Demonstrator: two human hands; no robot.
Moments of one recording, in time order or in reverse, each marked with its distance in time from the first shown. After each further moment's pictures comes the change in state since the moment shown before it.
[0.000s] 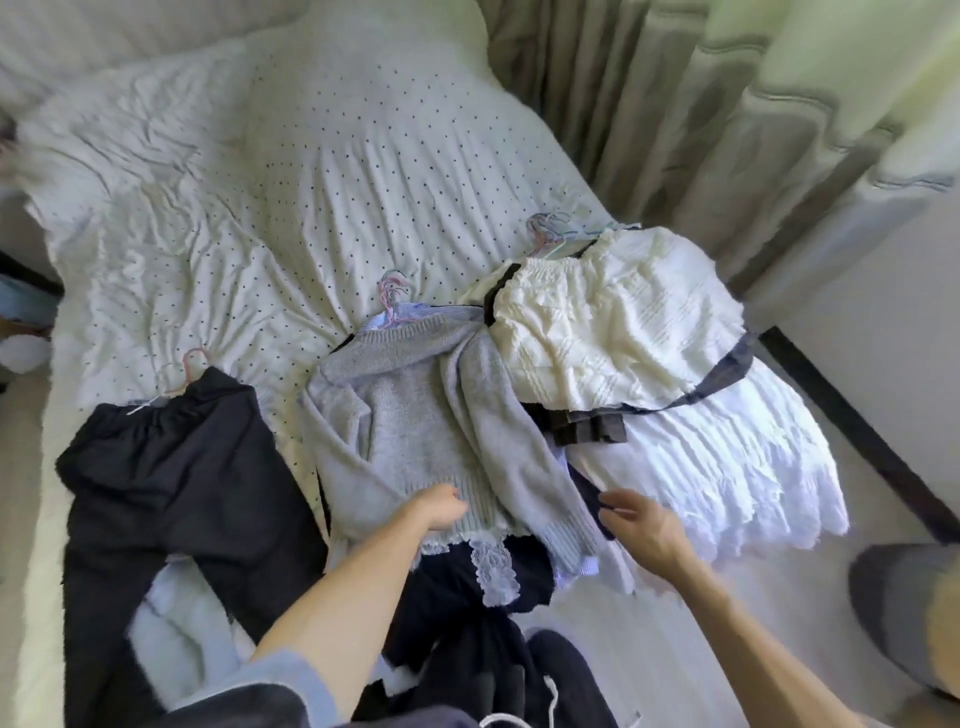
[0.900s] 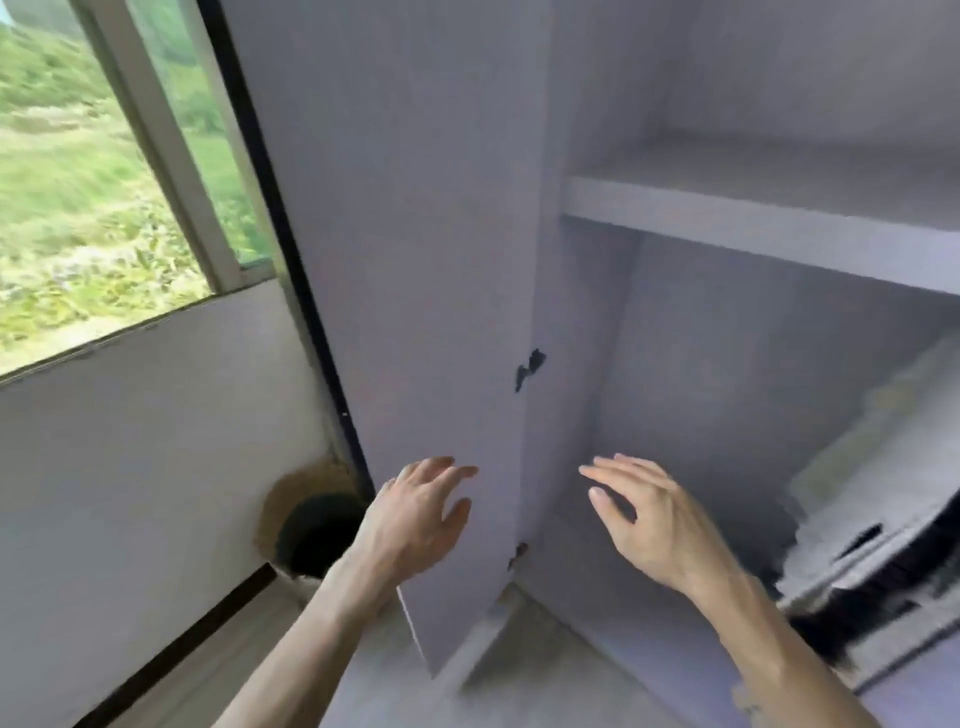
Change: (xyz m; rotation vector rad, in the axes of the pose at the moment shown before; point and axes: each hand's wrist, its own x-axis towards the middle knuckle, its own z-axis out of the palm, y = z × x) left_hand -0.369 0.534 0.432 1.281 -0.136 2.090; right_hand -0.546 0.291 -0.063 0.199 1.632 1.052
